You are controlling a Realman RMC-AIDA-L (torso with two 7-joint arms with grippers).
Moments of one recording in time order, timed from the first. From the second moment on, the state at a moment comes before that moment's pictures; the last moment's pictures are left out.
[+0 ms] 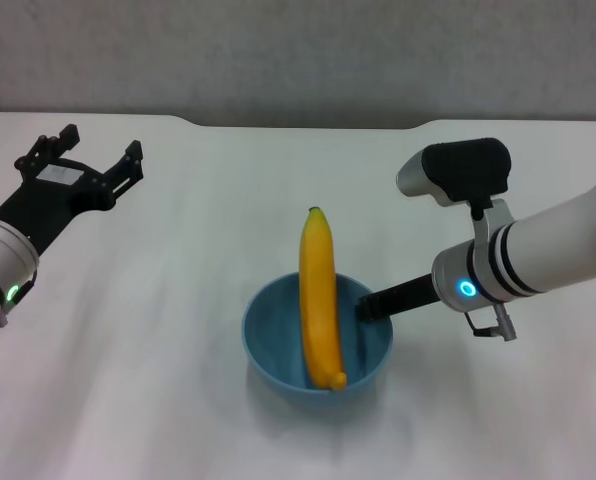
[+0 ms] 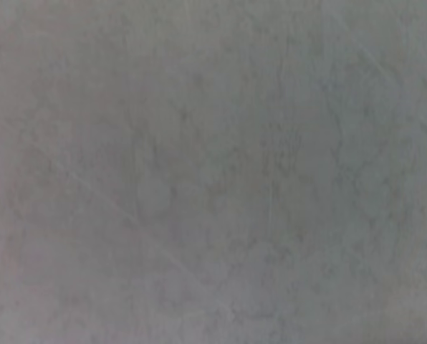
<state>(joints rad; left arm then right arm) -0.35 -2.03 -1.53 -0.67 0.24 -0.67 2.65 0.97 2.02 1.32 0.36 -1.76 0.69 -0.63</state>
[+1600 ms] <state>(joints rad) -0.32 -2.03 -1.54 -0.66 0.24 -0.67 2.65 0.82 2.02 1.29 0.55 -1.80 0.59 -0.68</state>
